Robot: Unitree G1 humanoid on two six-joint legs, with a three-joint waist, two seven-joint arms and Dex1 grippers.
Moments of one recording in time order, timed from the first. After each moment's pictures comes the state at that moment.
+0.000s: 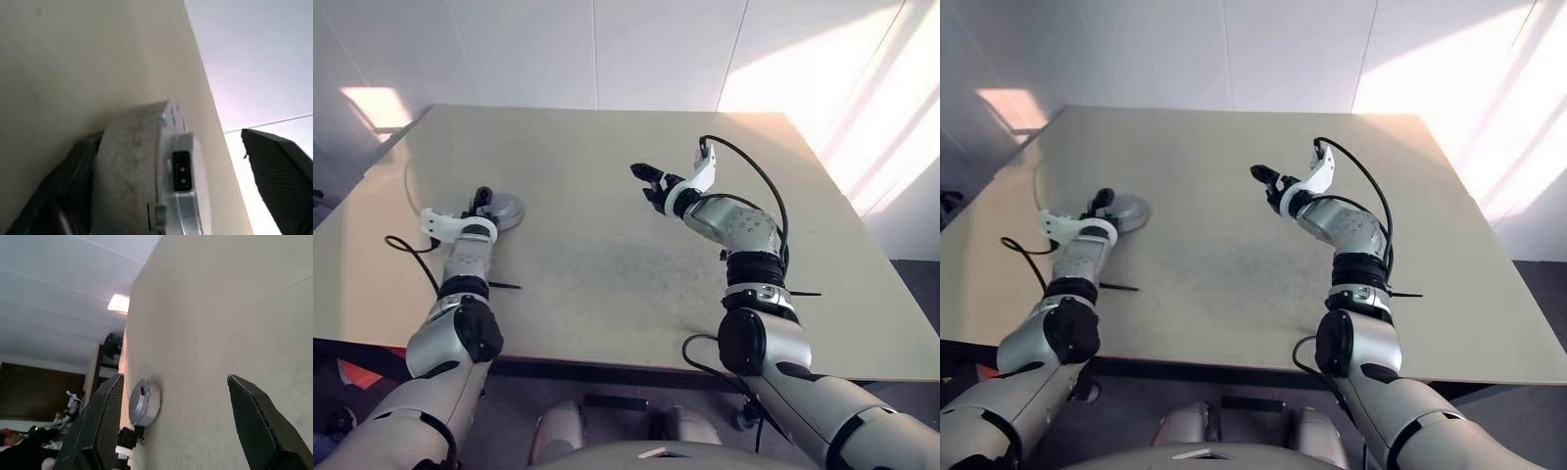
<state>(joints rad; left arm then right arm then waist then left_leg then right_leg) -0.85 0.33 0.79 1.16 -0.79 0.04 -0.15 -0.91 0.00 -0.50 0.56 0.87 0.92 -0.01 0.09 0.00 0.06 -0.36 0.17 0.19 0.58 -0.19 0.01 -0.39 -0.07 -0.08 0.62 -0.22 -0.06</state>
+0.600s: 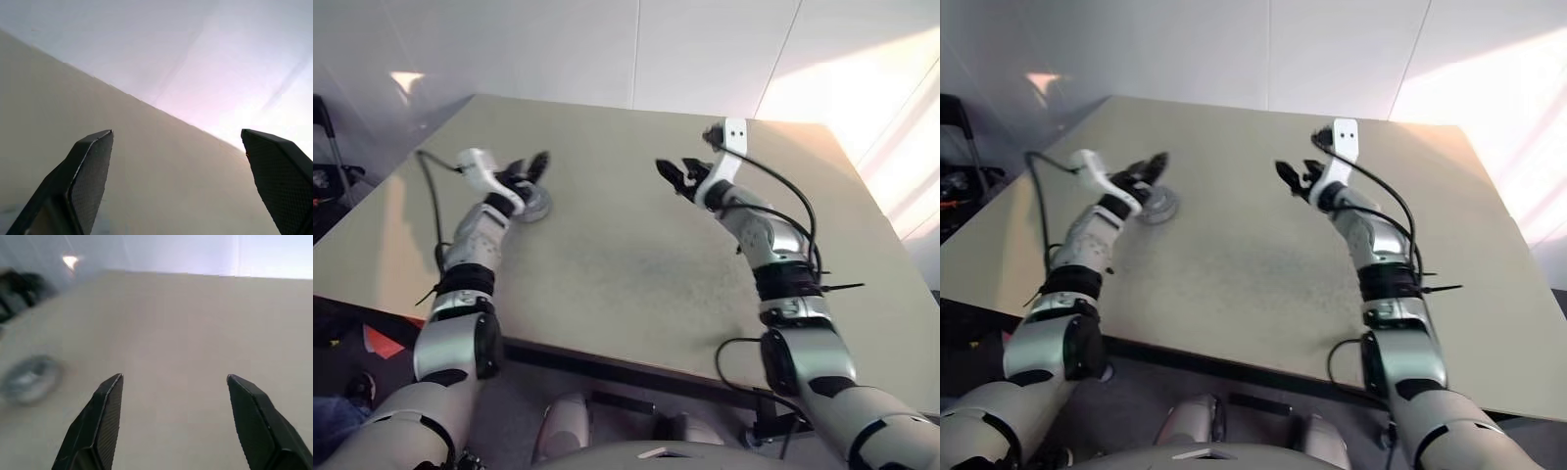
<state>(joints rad) -0.78 0.25 0.27 0.78 -0.51 0.13 -0.67 -0.73 -0.32 -0.03 0.42 0.33 0.41 0.42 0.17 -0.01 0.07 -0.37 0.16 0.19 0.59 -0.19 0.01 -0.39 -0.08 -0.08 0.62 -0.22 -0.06</state>
